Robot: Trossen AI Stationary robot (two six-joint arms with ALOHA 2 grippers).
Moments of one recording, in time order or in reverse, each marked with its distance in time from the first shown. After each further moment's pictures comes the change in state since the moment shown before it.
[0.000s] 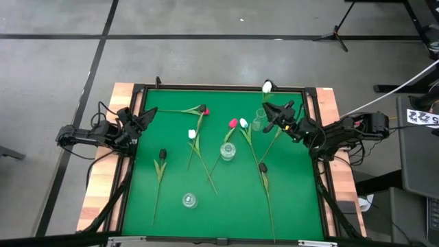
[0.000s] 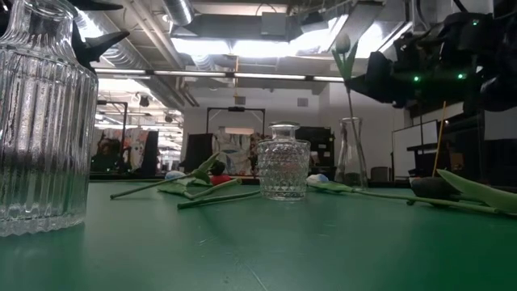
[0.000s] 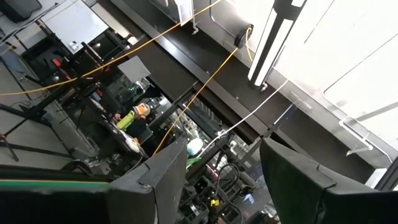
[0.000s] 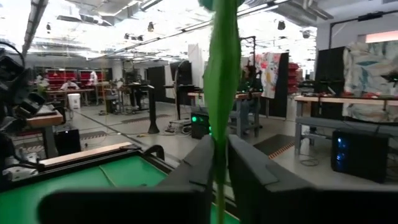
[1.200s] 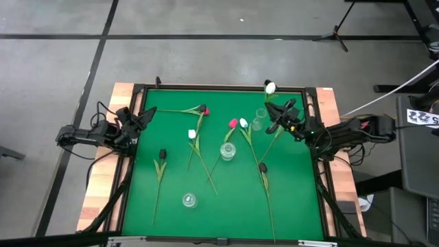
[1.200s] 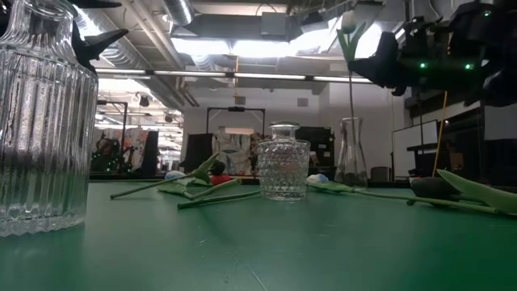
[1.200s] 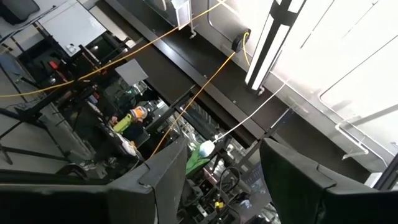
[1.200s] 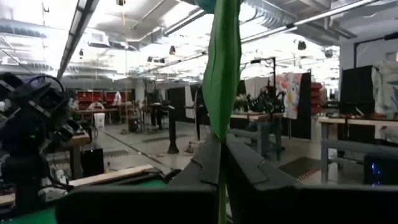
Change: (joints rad) left arm 0.000 0.000 0.000 0.024 0.000 0.003; right arm 0.000 -0.084 0.000 0.019 -0.103 -0.014
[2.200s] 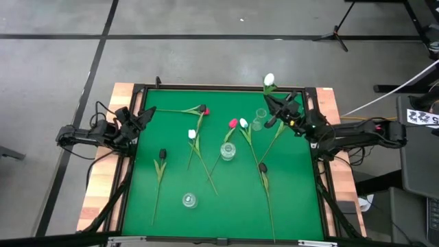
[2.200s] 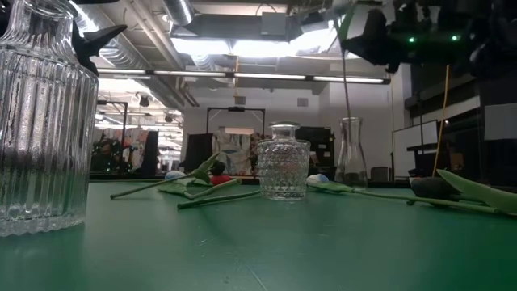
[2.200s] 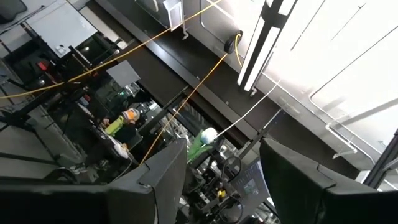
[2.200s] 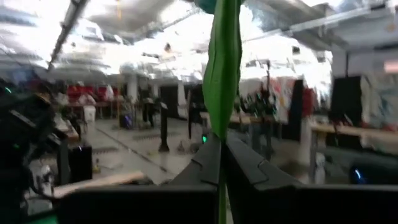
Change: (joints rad) left arm 0.000 0.000 0.000 0.027 0.026 0.012; right arm 0.000 -0.190 0.158 -0.323 0.010 -0.064
